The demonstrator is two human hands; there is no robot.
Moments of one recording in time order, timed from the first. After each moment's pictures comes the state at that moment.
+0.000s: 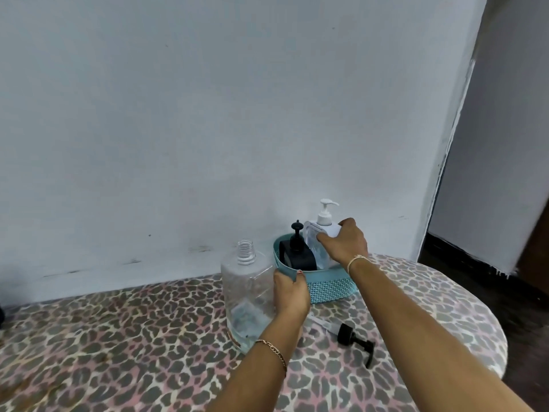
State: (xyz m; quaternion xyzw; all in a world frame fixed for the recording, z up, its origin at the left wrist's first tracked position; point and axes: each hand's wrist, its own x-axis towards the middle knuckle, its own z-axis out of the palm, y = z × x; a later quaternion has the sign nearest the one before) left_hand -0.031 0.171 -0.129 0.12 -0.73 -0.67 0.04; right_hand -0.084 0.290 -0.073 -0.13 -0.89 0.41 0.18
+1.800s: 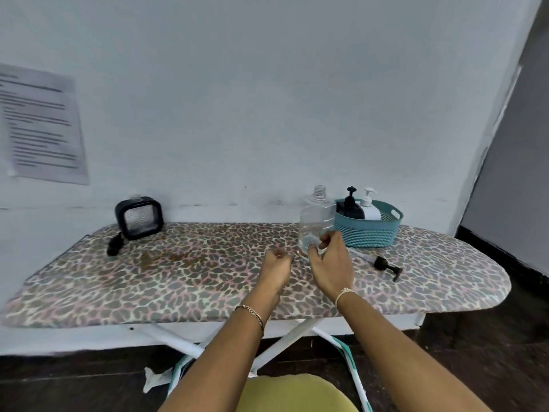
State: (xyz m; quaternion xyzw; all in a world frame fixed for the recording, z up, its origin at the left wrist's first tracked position) left_hand 0.164 0.019 -0.124 0.15 -0.72 -0.68 0.04; right_hand 0.155 0.135 -0.117 0.03 -0.88 0.41 0.25
